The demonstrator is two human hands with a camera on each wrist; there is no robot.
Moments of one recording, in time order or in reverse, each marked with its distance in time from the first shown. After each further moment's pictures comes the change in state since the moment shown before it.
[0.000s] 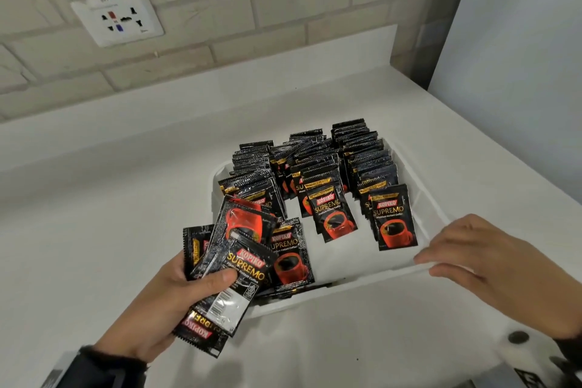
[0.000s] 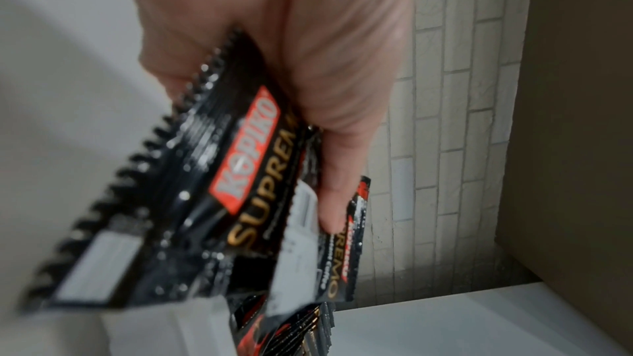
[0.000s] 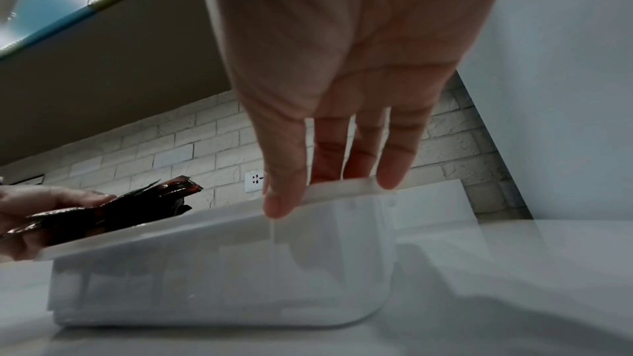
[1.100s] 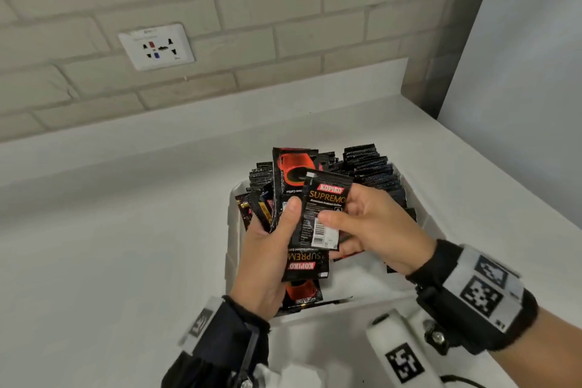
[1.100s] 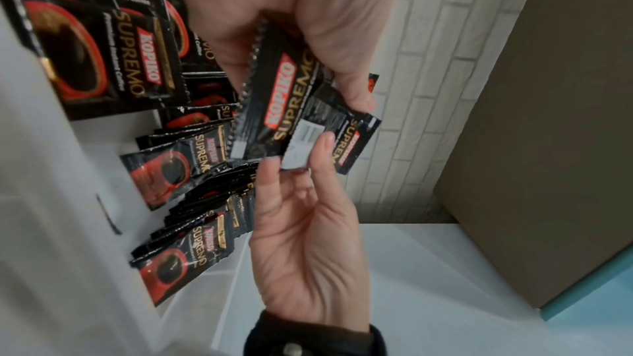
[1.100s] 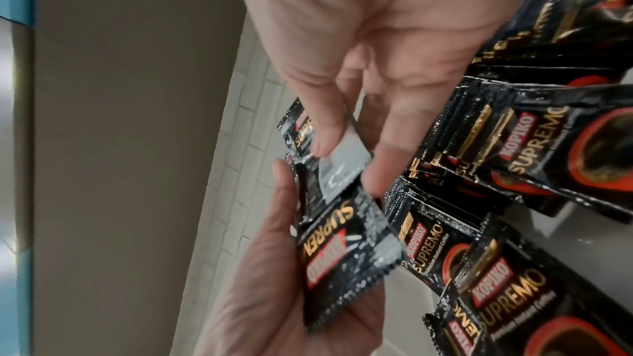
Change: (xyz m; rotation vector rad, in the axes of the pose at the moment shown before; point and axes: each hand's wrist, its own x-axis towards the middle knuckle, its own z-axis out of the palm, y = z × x) left_hand 0.039 0.033 0.096 -0.407 0.195 0.298; right_hand 0.110 -0.092 -0.004 1.326 -0.042 0.226
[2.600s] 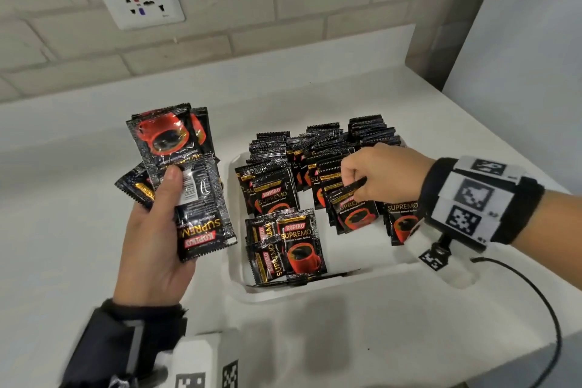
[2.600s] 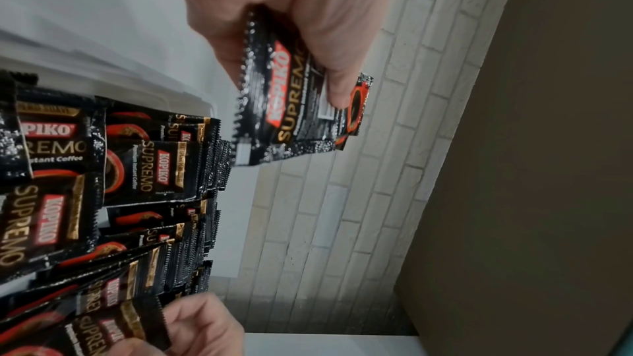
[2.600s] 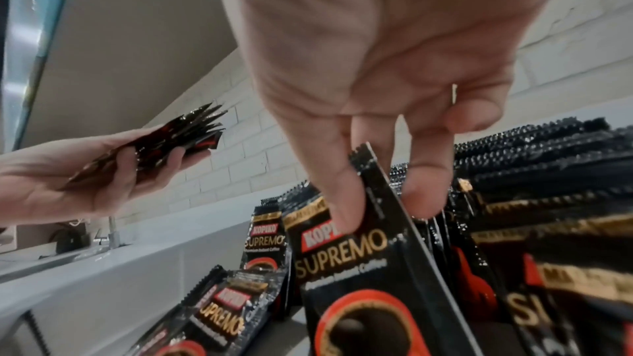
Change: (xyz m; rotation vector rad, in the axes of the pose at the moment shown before) left_hand -0.010 0.050 -0.076 -0.086 0.226 0.125; right_hand 0.030 -0.025 -0.024 -1.420 -0.170 0.068
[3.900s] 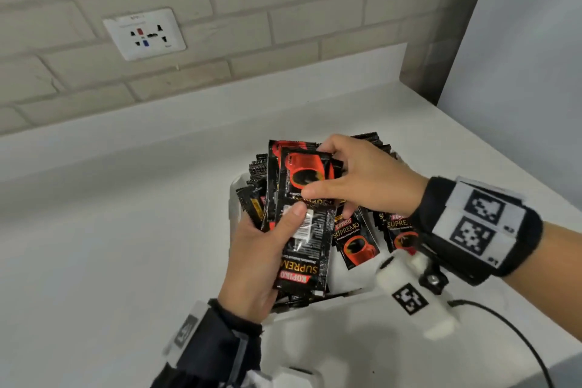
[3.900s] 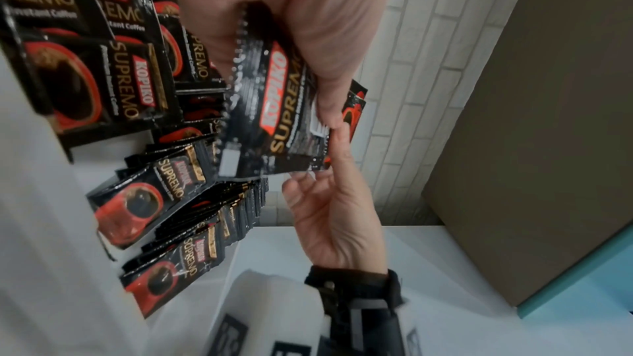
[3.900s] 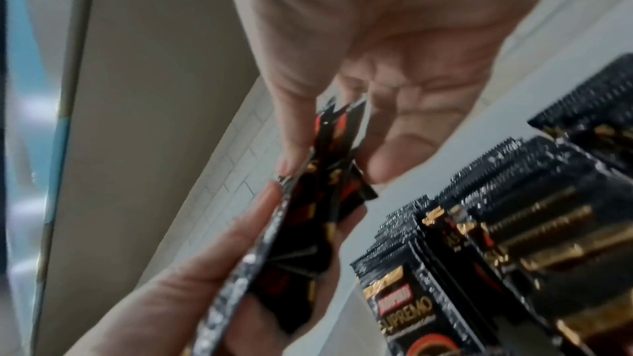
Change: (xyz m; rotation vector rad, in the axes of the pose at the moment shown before) left_hand -0.010 -0.048 0.053 0.117 -0.273 -0.149; right_hand -0.006 -0.026 -0.010 0.848 0.200 -0.100
